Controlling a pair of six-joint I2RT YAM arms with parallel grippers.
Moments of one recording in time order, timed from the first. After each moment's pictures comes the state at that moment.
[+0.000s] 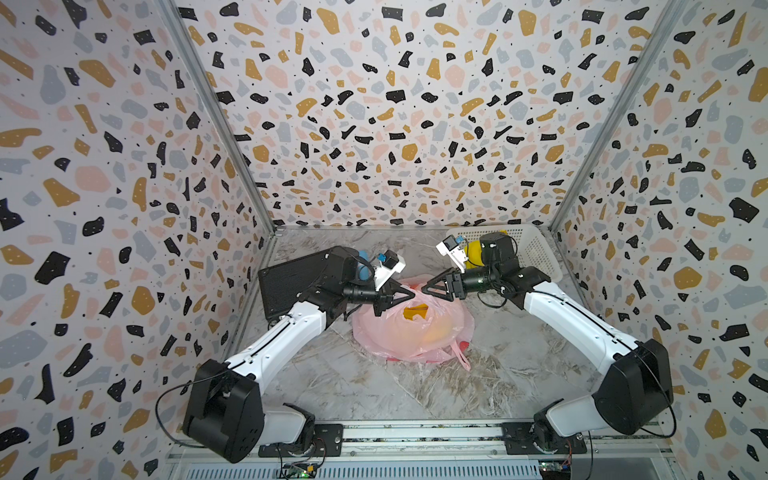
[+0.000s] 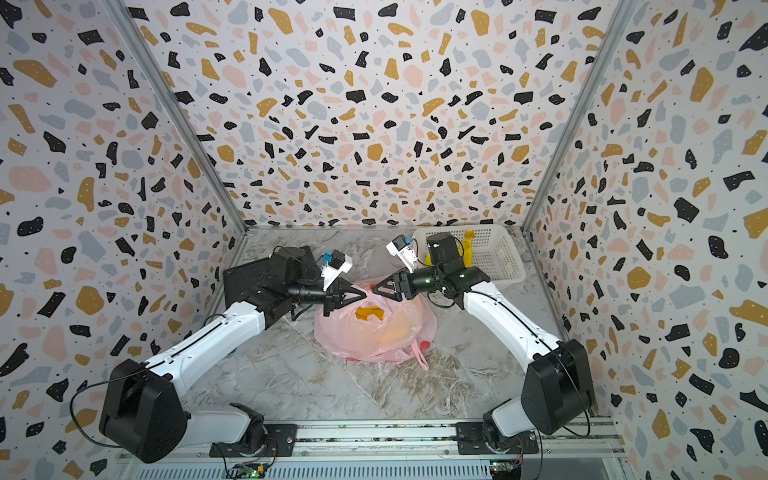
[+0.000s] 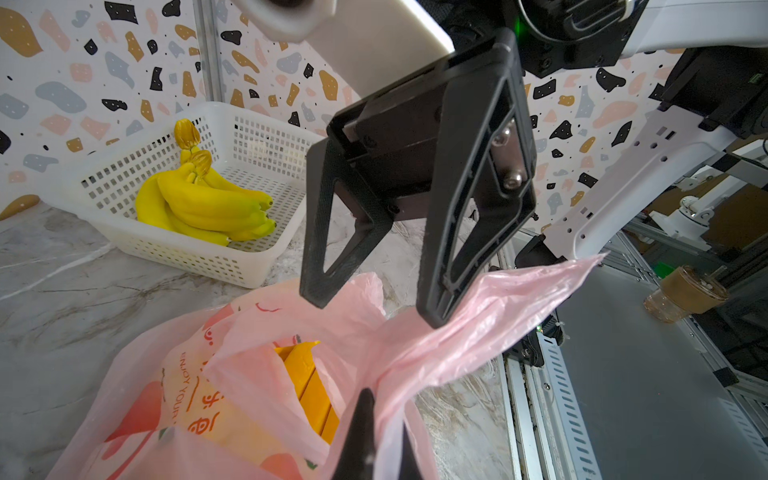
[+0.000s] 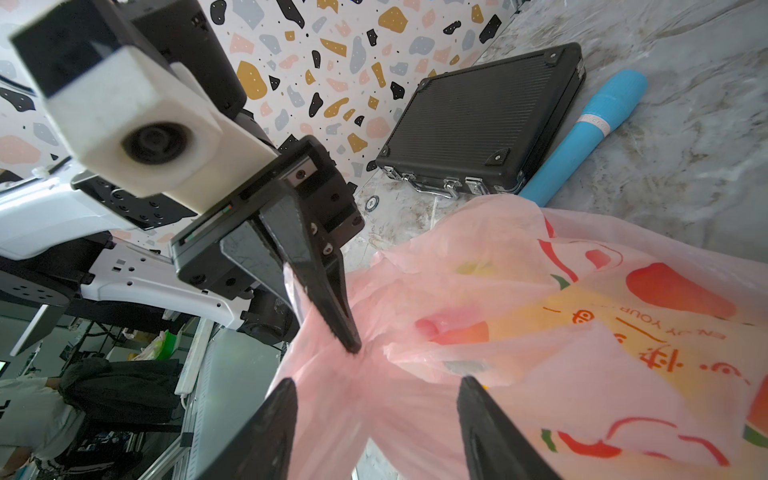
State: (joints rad) left arm -0.41 1.34 0.98 -0.14 1.01 0.17; right arm 0.49 1.45 1.21 -0.36 -0.95 0.20
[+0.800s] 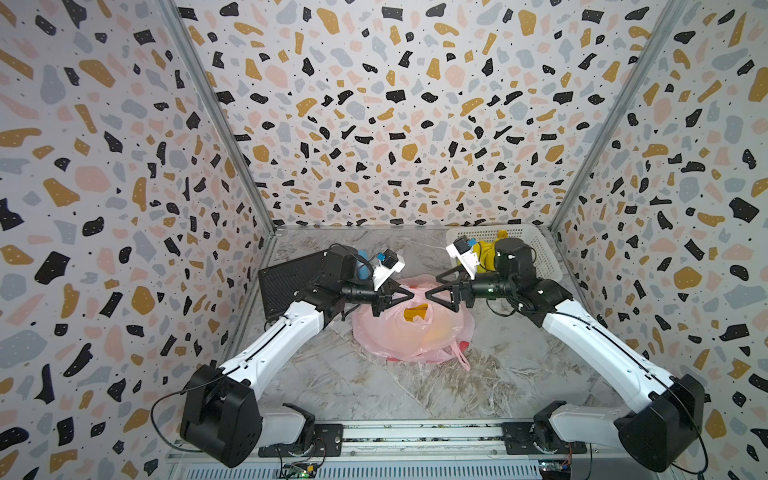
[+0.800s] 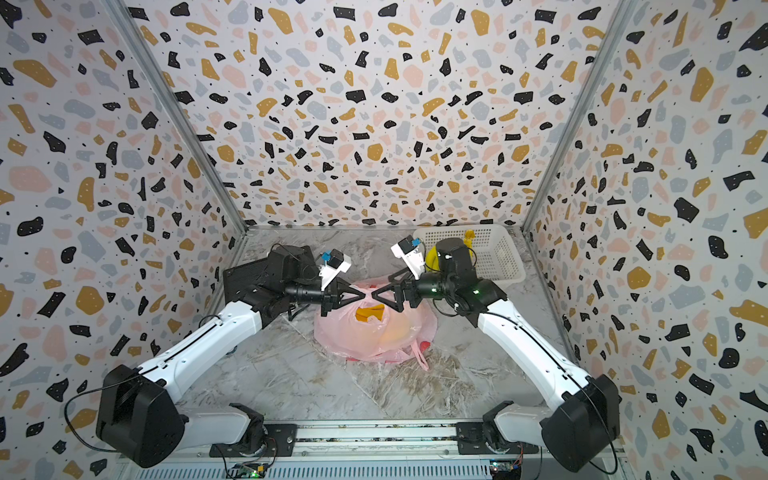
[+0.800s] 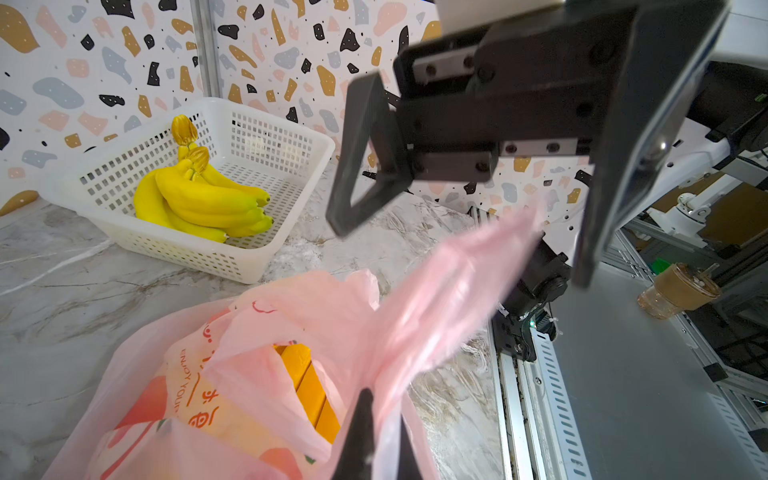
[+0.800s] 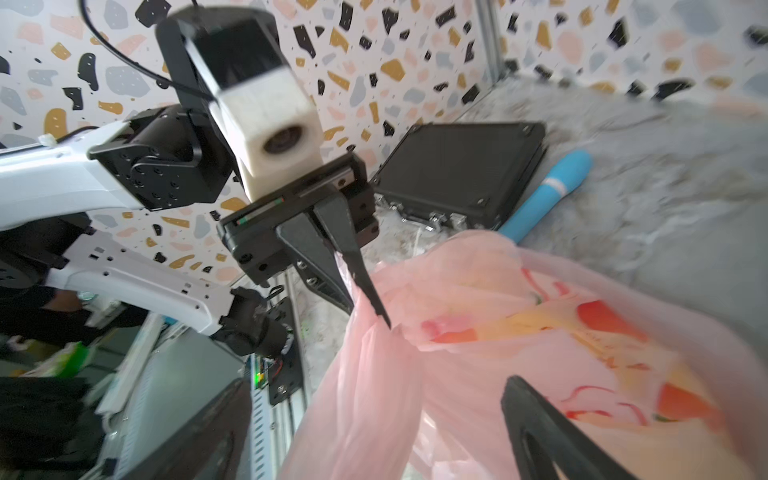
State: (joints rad) left arm -0.41 1.32 1.01 -0.22 1.00 0.19; right arm 0.49 1.23 1.12 -0.29 -0.79 0.19
